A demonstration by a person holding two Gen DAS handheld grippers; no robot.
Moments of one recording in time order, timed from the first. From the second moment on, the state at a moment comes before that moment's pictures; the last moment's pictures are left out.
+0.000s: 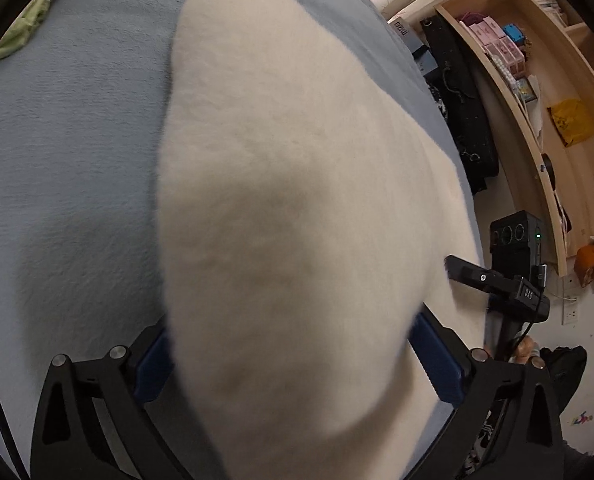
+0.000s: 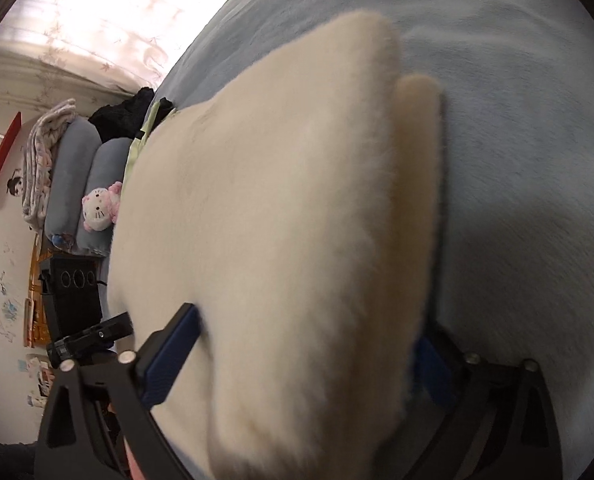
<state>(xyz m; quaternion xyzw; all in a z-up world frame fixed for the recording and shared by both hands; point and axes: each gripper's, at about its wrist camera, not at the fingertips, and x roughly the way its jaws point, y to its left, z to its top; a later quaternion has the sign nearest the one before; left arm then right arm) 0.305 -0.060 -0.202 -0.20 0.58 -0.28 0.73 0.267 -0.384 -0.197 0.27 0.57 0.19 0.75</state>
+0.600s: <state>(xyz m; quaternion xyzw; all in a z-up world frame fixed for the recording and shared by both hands) 0.319 -0.090 -0.194 -0.15 0.57 -0.27 0.76 0.263 -0.372 -0.175 0.24 0.53 0.19 0.79</state>
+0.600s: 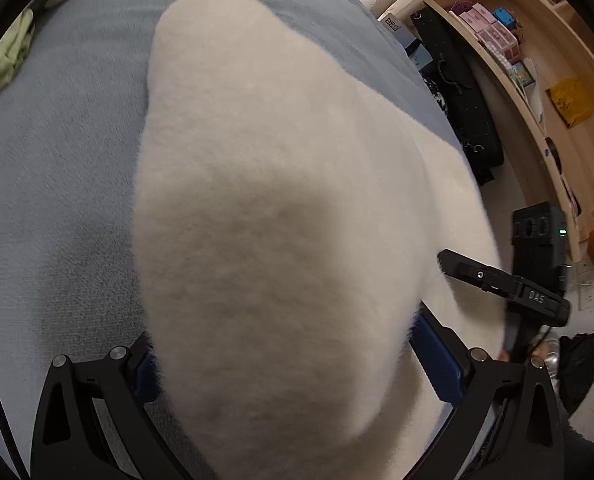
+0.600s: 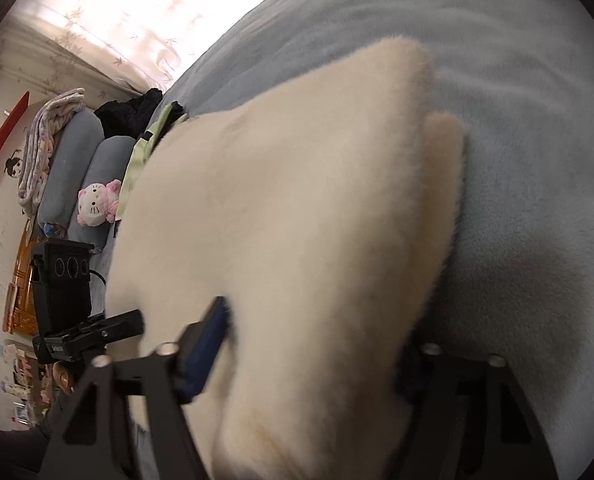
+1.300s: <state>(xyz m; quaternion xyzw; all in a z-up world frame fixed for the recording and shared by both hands) 0.274 -0.052 -0.112 -0.12 0.53 -0.24 0.80 0.210 -0.297 -0.078 0.18 0.49 0.20 0.83</state>
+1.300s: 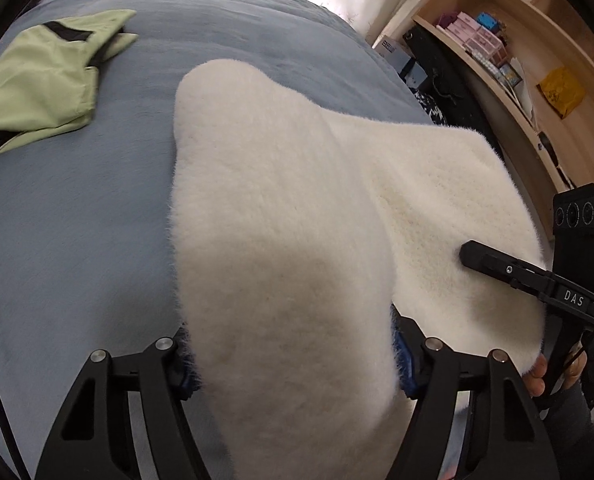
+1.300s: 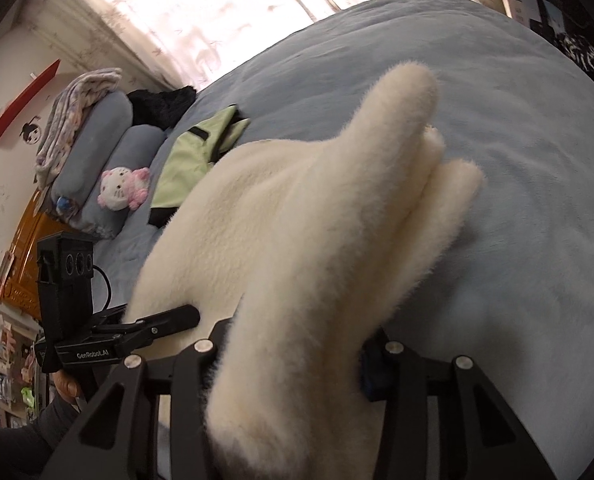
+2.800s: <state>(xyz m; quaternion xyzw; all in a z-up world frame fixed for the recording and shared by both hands) 0.573 0.332 -0.145 -0.11 0.43 -0.14 0.88 0.566 0.012 -0.177 0.26 0.45 0.30 0.80</state>
